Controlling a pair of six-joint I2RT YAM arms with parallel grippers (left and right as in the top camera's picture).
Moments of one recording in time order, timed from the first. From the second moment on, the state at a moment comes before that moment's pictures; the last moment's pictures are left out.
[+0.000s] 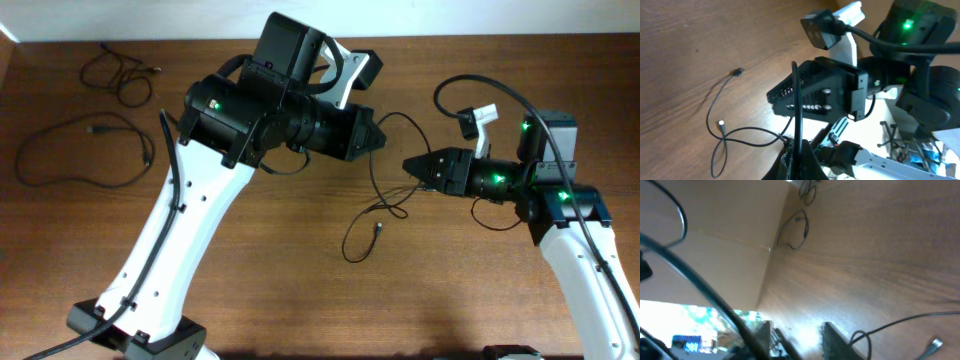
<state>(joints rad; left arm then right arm) -0.51 1.72 2.08 -1.24 0.64 -0.25 0.00 1.28 1.02 -0.52 -1.07 0.41</state>
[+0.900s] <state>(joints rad) -0.51 1.78 2.08 -1.19 0.43 0.02 0.00 1.28 1.02 -0.41 -1.19 0.39</state>
